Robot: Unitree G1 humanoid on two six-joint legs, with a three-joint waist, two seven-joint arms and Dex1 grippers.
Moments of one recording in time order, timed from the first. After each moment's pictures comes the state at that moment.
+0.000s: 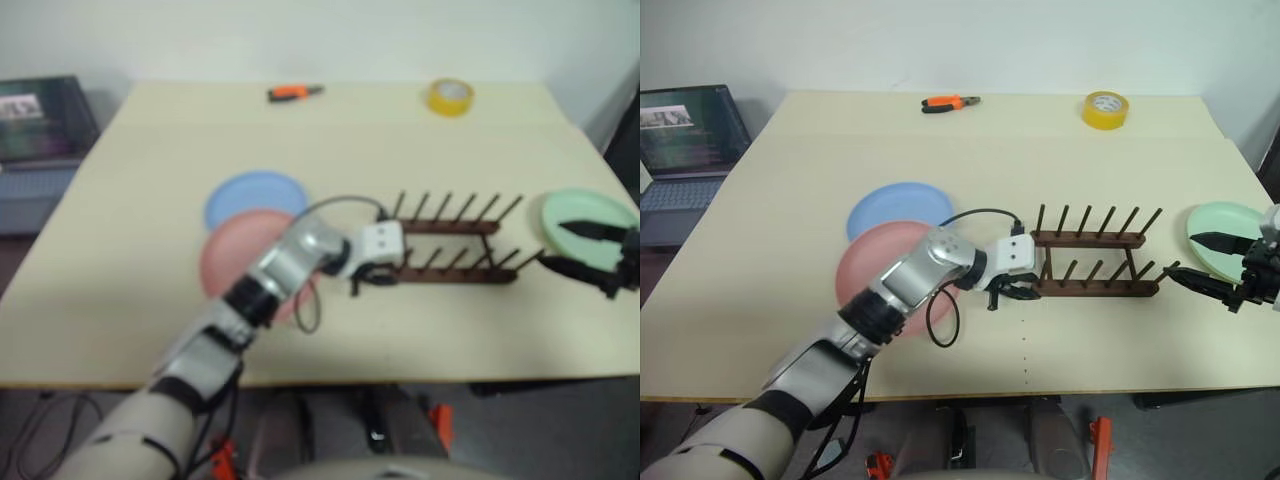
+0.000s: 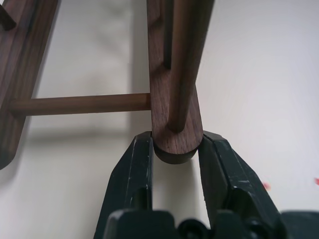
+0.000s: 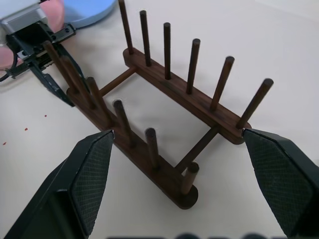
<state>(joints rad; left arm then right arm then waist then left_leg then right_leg) -0.89 0.27 -0.63 0.40 0.01 0.36 -1.06 -0.05 -1.04 -0.49 -0.05 0.57 0.57 1.17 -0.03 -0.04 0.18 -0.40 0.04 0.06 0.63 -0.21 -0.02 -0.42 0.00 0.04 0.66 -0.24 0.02</state>
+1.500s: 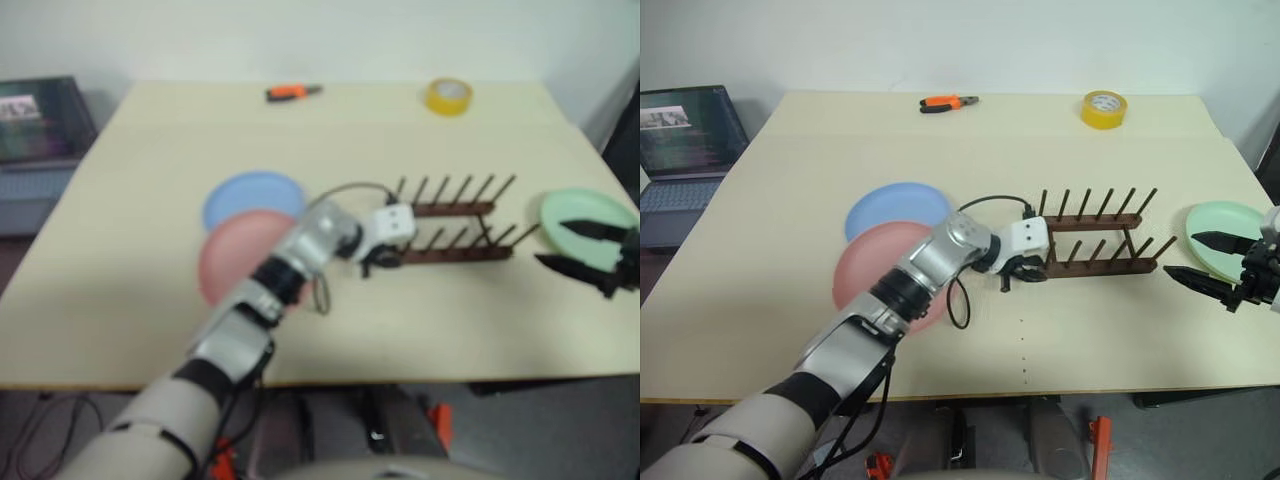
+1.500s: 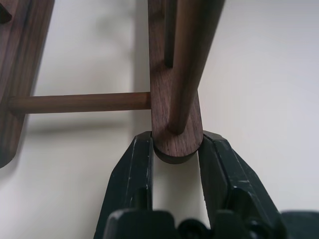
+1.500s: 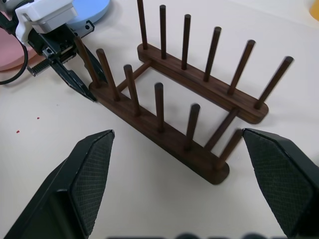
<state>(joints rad) -1.00 0.16 -0.54 0.63 0.12 0.33 -1.06 -0.05 -1.02 -0.49 -0.05 0.57 0.54 1.15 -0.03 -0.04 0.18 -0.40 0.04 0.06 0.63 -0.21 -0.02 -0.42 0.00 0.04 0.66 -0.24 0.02</state>
